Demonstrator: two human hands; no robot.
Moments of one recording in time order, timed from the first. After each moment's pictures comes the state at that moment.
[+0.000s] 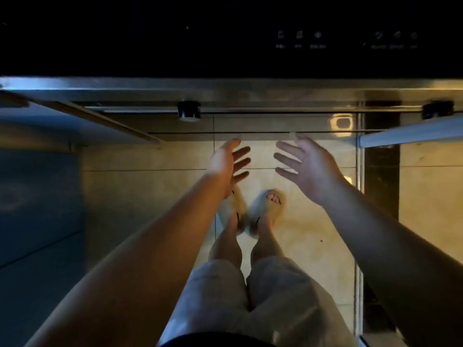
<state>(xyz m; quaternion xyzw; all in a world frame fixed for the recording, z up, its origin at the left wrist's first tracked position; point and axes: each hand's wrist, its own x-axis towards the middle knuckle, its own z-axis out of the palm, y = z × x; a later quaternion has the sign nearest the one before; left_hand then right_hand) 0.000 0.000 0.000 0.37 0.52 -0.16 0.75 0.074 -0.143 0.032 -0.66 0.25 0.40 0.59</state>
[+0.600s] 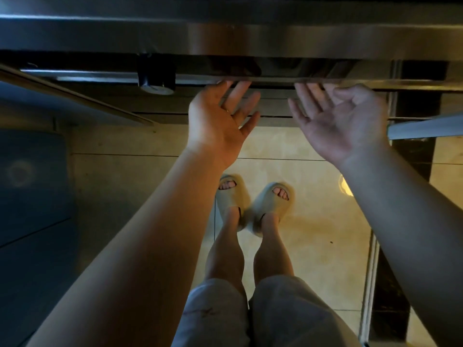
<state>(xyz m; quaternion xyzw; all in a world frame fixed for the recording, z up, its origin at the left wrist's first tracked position) 0.042 0.015 -0.044 0.23 0.45 0.03 0.86 0.134 -0.139 -0.038 -0.35 0.29 0.36 0.82</state>
